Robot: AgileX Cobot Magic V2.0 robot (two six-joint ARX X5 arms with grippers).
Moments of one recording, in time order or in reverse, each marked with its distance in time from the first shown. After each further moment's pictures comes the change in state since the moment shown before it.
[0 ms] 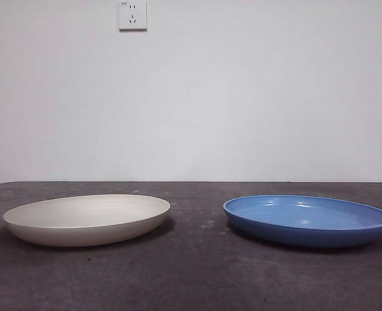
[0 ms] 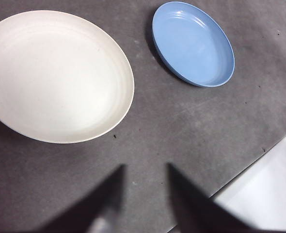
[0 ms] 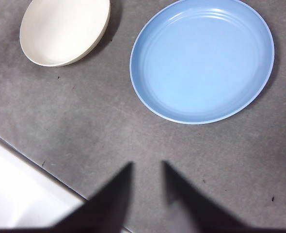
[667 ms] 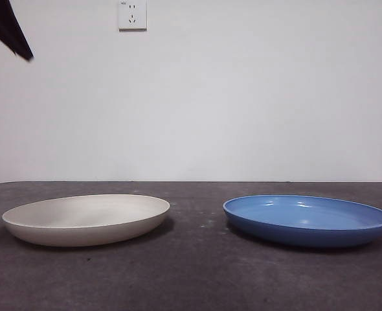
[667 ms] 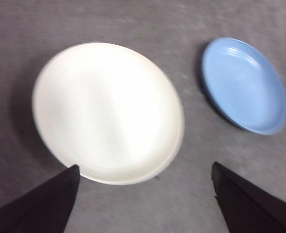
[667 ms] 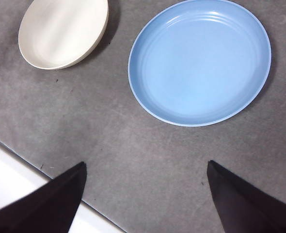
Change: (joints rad) left arm -0.001 0.182 0.021 0.209 -0.177 -0.120; right arm 0.000 0.000 0.000 0.008 0.000 0.000
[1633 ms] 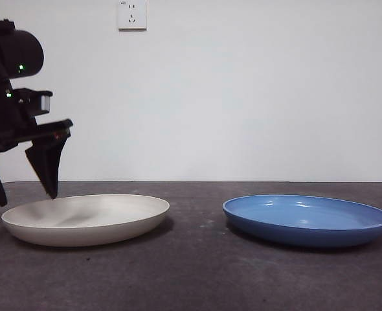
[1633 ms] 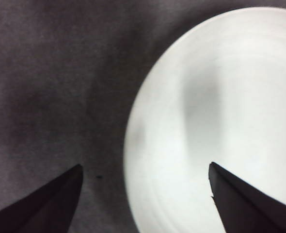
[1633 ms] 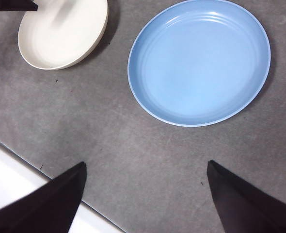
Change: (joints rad) left arm 0.001 0.723 0.223 0.113 -0.269 0.035; right arm 0.000 0.000 0.000 0.002 0.000 0.000
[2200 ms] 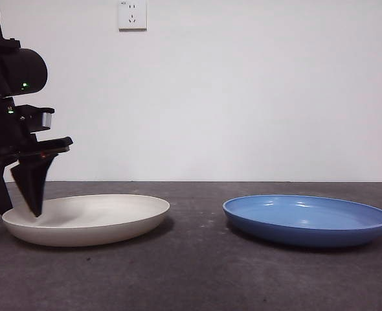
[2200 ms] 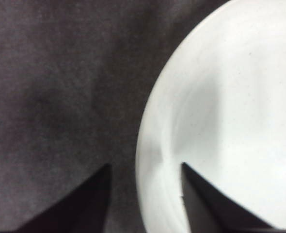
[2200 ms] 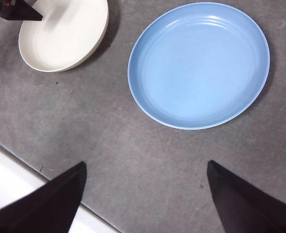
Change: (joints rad) left arm 0.000 0.057 0.002 0.001 -0.016 0.008; right arm 0.000 0.000 0.000 0.010 0.000 0.000
